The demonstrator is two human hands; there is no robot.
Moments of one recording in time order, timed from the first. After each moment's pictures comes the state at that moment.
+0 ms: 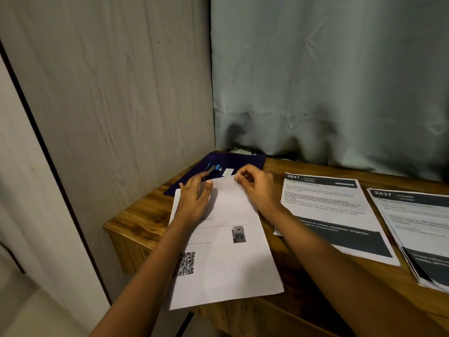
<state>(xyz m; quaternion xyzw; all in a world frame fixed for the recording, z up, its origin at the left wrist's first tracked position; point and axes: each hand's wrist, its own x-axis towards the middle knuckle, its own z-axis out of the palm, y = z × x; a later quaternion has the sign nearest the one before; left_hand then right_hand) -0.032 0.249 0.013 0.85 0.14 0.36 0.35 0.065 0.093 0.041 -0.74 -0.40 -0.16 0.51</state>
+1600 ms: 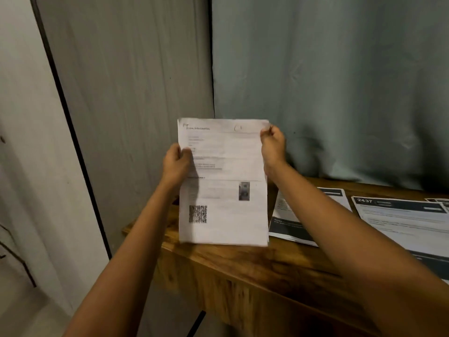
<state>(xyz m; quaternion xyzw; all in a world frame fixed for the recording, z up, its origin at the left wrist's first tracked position) -0.090 0.233 0.149 0.73 0.14 0.45 0.50 0.058 0.077 0.171 -0.54 -0.23 -0.10 0.80</state>
